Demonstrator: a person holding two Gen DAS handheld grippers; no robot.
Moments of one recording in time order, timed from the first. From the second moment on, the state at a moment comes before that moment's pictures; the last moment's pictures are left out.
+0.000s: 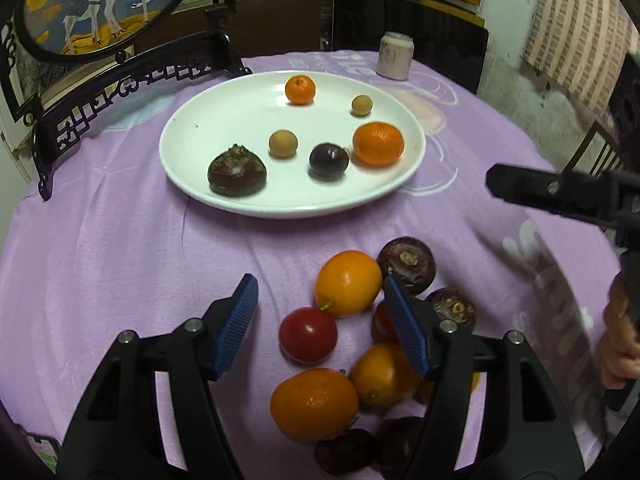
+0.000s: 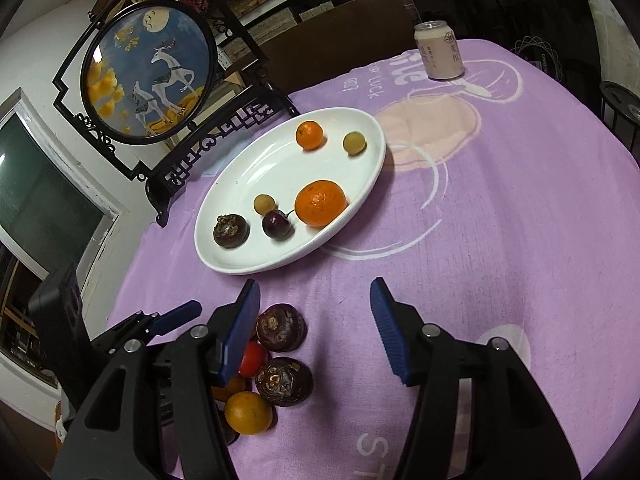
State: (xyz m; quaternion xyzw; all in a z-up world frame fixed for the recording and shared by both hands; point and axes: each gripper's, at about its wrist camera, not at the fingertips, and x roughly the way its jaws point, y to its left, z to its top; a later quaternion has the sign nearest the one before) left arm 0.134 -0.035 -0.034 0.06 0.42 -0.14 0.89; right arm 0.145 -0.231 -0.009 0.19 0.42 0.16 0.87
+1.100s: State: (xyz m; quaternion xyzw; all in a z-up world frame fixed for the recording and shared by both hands) left arm 0.152 -0.028 -0.040 0.01 0.45 -0.18 0.88; right arm 0.147 -0.217 -0.016 0.17 0.43 0.18 0.87
